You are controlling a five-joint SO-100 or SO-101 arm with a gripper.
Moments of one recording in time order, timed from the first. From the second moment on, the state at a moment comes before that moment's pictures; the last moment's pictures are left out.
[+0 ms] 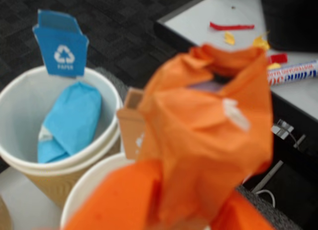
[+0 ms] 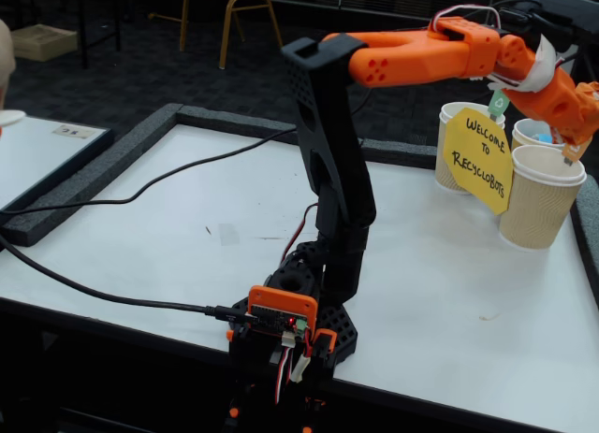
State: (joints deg) arm 44.6 108.4 108.5 34.3 -71.5
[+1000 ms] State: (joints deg) arm 44.6 107.2 106.4 42.6 -71.5
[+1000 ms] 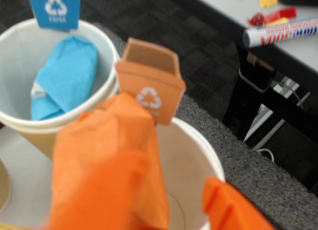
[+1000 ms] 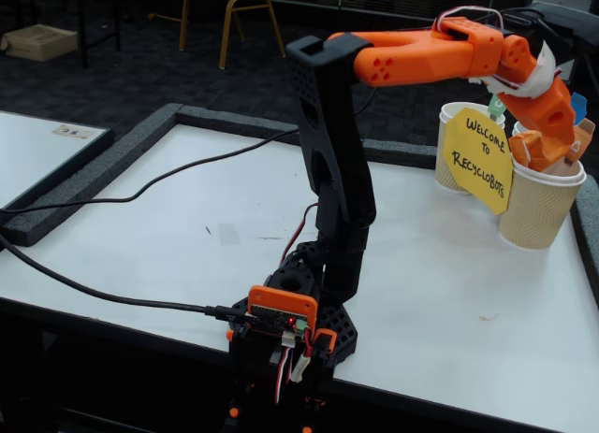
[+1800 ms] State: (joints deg) arm 40.8 151.0 109.6 68.5 -71.5
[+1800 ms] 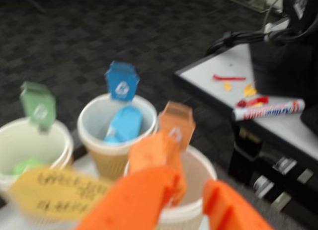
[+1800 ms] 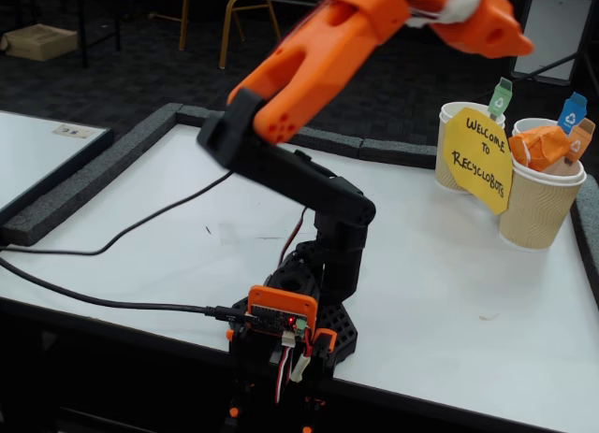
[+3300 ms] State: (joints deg) arm 15.9 166.1 116.5 89.7 -48.0
